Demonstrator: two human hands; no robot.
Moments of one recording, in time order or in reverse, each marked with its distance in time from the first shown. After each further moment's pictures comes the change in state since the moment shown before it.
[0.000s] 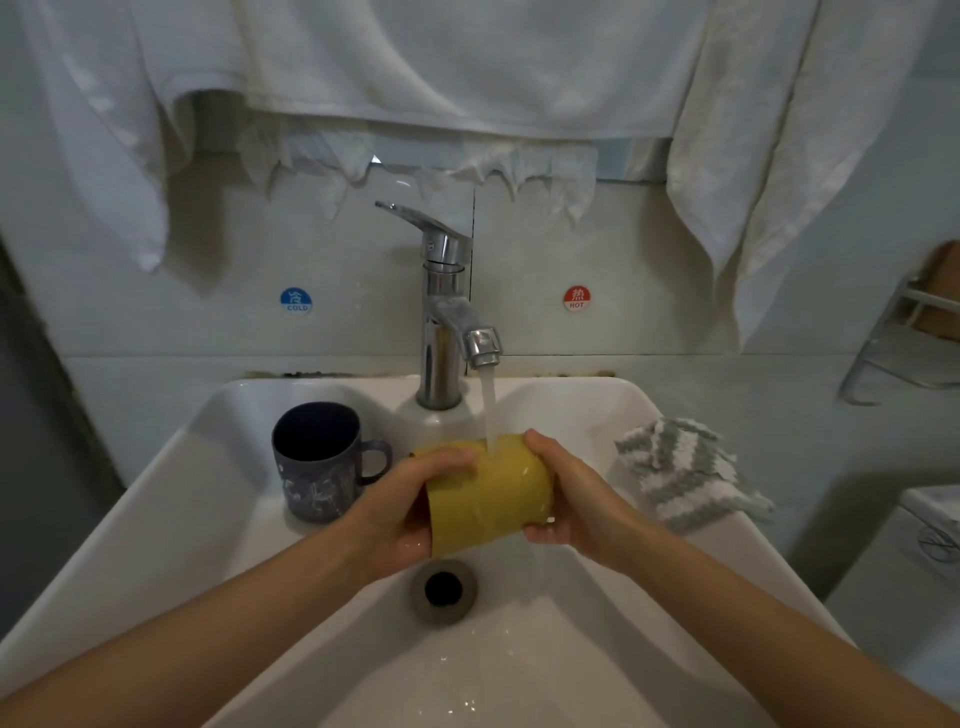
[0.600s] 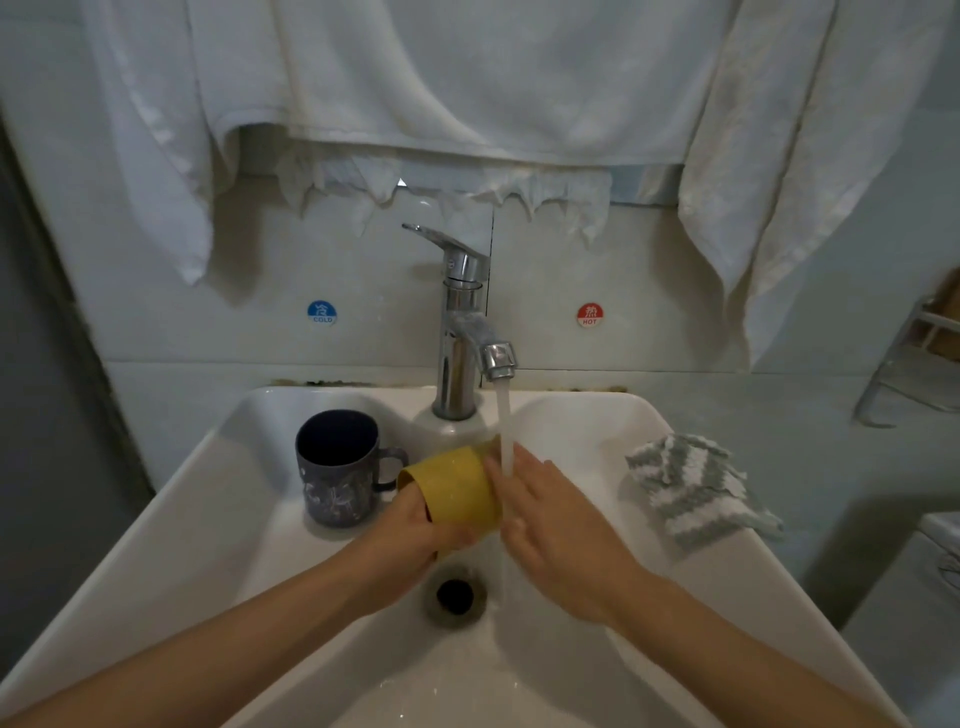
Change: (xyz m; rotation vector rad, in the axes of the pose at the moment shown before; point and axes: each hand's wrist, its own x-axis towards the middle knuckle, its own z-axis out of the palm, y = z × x) left_hand 0.006 -0.030 -0.037 0.465 -0.028 0.321; right_hand -0.019 0.018 0.004 -1.383 -0.028 -0.801
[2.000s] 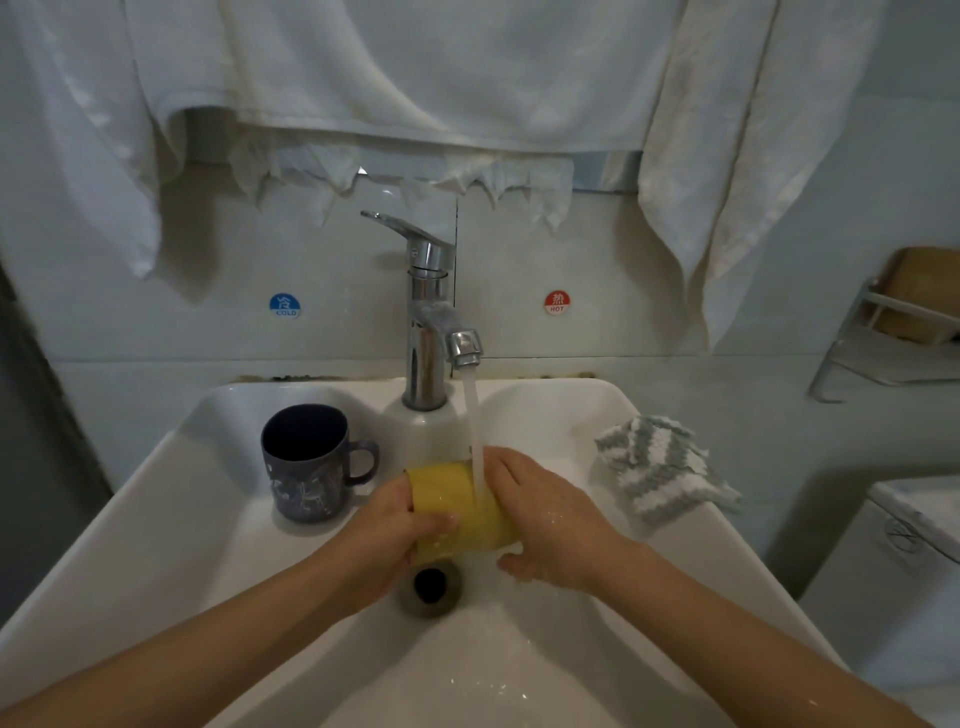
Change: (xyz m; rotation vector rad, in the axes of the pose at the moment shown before) left_hand -0.001 0.007 0.013 -0.107 0.086 -0.138; right_hand 0.001 0.019 -0.001 -0.190 -0.101 -0.001
